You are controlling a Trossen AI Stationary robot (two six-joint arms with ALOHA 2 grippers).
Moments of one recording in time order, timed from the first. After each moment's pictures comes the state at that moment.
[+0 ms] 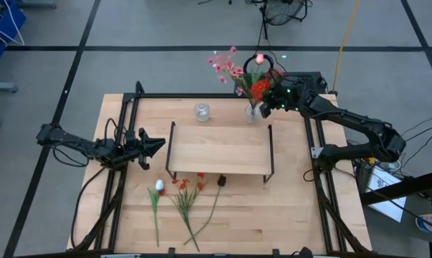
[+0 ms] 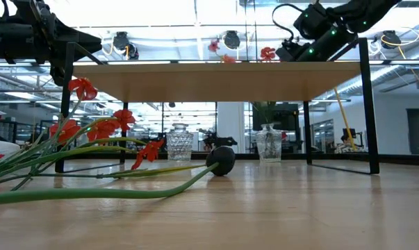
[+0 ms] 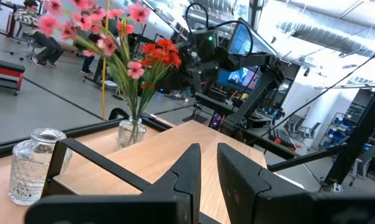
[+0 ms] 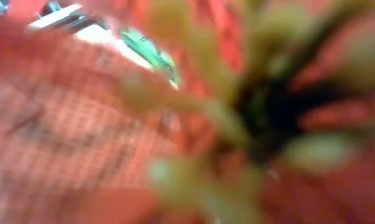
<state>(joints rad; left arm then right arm) -0.30 0.28 0.02 0.45 -0.57 -0.29 -0.72 1.19 0.80 -0.20 -0.08 0.12</state>
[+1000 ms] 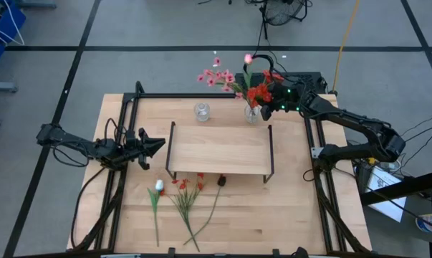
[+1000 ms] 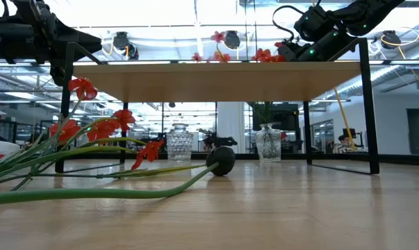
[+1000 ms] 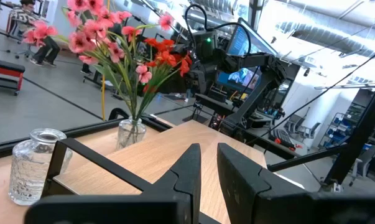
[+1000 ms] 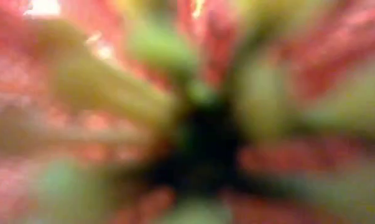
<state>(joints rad) -0.30 0.28 0.02 0.45 -0.57 -0.29 -0.73 1.19 0.79 -0.15 -0.21 0.09</state>
